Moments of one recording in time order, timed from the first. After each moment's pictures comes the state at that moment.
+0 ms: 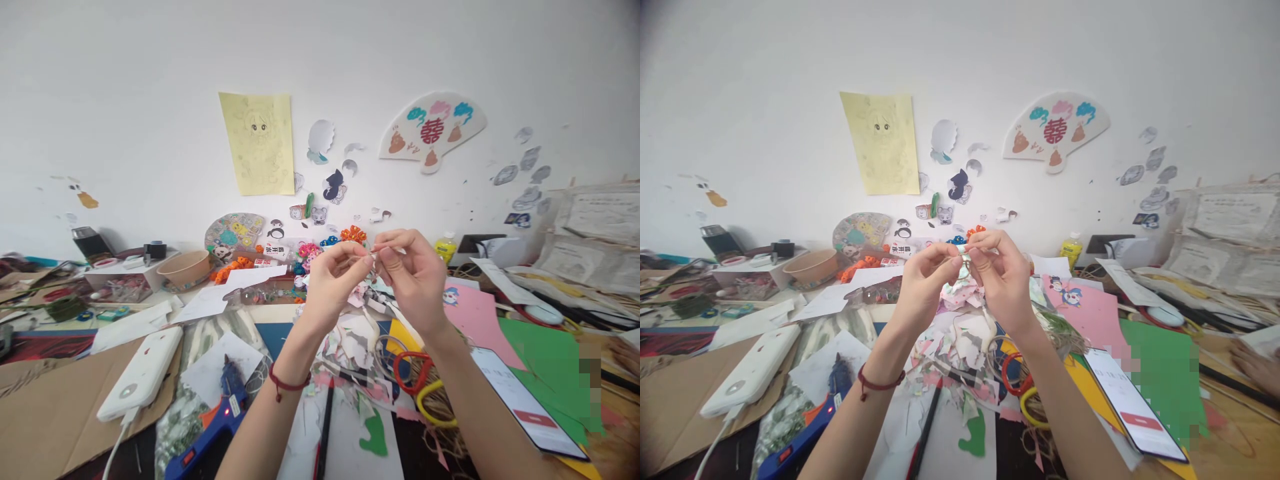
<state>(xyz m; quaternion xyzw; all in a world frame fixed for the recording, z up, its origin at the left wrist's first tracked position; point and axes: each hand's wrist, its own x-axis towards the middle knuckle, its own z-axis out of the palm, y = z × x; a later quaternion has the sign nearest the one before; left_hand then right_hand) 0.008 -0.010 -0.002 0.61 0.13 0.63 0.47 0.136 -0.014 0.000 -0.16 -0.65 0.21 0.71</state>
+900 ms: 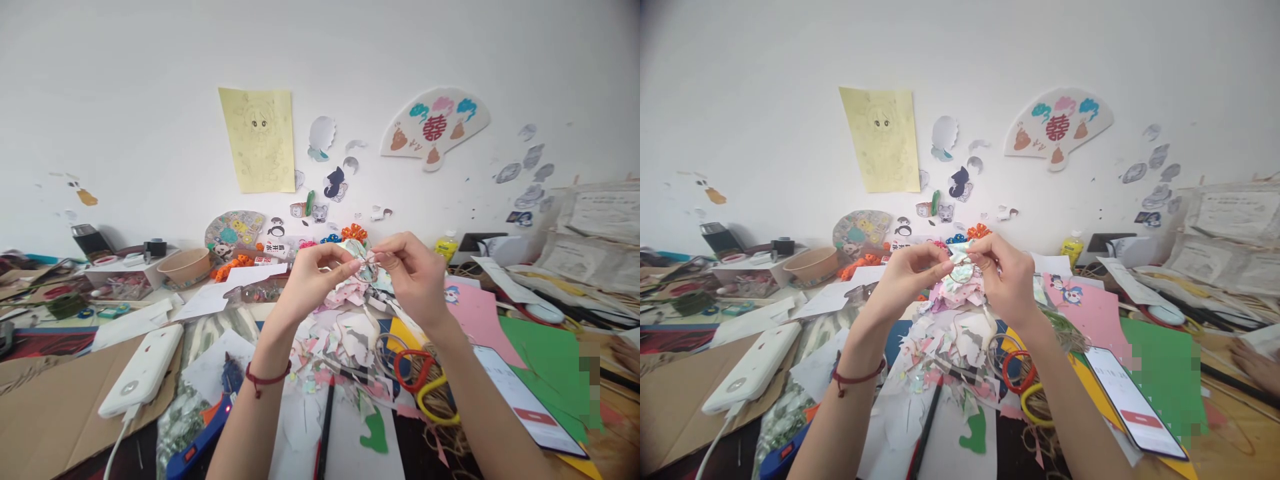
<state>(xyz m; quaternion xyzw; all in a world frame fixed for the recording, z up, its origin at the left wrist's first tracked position) -0.029 -0.008 0.014 0.72 0.26 0.52 0.38 0.152 -0.009 -0.004 -0.28 -0.71 -0.01 0.64</state>
